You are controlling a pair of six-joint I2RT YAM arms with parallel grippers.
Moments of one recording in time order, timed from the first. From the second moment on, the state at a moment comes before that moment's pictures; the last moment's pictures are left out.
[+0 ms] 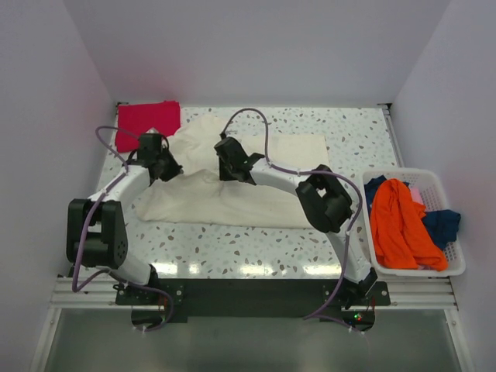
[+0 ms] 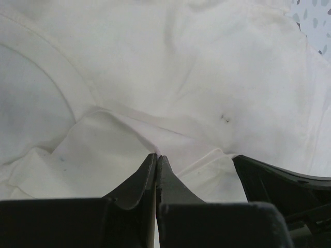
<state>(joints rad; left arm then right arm) -0.06 1.54 0.96 -0.28 0.06 -0.67 0.81 2.24 1.71 -0.27 0.21 0.57</state>
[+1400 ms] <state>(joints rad) -0.03 1.39 0.96 -0.39 -0.07 -0.70 0.74 1.88 1.43 -0.33 0.24 0.61</state>
